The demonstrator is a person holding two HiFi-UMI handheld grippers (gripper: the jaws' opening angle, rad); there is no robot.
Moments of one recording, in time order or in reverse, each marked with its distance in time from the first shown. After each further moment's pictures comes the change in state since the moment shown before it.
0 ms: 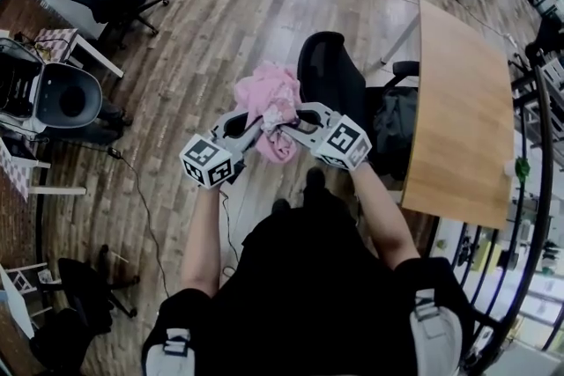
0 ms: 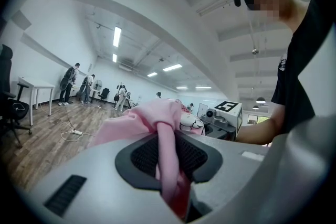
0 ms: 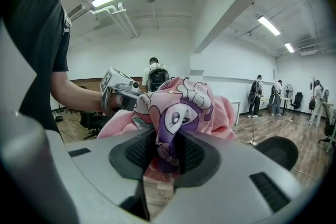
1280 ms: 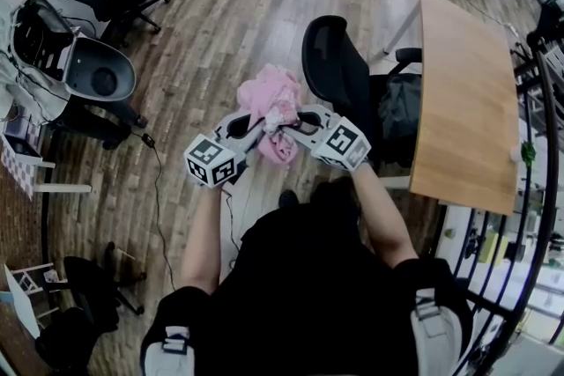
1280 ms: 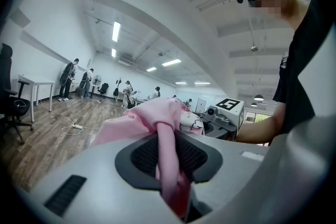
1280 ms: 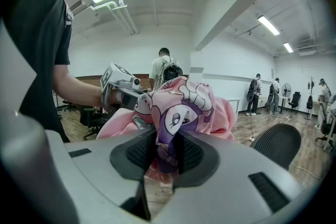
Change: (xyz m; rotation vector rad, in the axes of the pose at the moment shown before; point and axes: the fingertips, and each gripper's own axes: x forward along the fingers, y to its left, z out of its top) left arm -0.035 -0.021 -0.037 -0.006 0.057 -0.013; right arm 0.007 0.051 -0.027 -0.010 0.032 -0.015
